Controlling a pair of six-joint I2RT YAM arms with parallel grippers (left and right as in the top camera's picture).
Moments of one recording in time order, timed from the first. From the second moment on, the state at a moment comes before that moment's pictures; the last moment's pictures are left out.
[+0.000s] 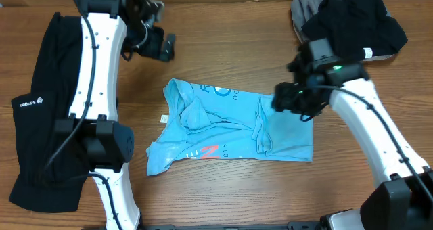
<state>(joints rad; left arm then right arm) -0.08 2.17 2.31 -1.53 0.23 0.20 0.19 1.62 1.36 -1.13 -0.24 0.28</state>
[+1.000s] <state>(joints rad) -0.21 2.17 1.67 -1.29 0.06 0.08 0.06 1.62 1.36 -1.13 -0.21 0.20</state>
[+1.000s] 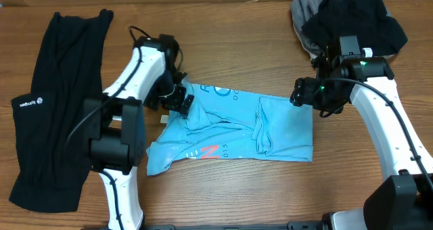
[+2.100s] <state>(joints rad) -0.10 2.16 1.66 -1.27 0.09 -0.02 0.10 1.62 1.23 -0.92 -0.33 0.22</state>
